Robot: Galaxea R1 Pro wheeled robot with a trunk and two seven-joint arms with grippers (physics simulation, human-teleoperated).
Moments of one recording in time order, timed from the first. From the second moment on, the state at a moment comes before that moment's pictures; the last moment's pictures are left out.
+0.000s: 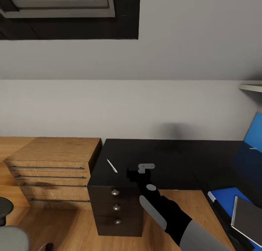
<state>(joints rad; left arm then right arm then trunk) -0.10 -0.05 0.38 -0.39 0.00 -0.34 -0.02 -0.62 0.05 0.77 -1.01 -0.64 0.14 -0.50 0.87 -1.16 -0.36</state>
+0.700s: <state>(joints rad) -0.10 -0.05 0.38 -0.38 0.00 -0.34 -0.02 -0.62 0.05 0.77 -1.01 -0.64 0.14 -0.50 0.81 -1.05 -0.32</state>
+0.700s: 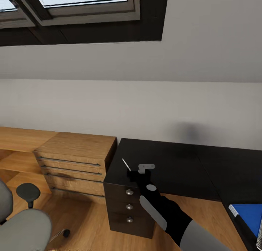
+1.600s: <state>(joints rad) -0.10 -0.04 0.38 -0.37 0.00 -0.34 -0.02 -0.62 0.02 0.81 -1.00 -0.63 0.15 -0.49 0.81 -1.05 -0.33</state>
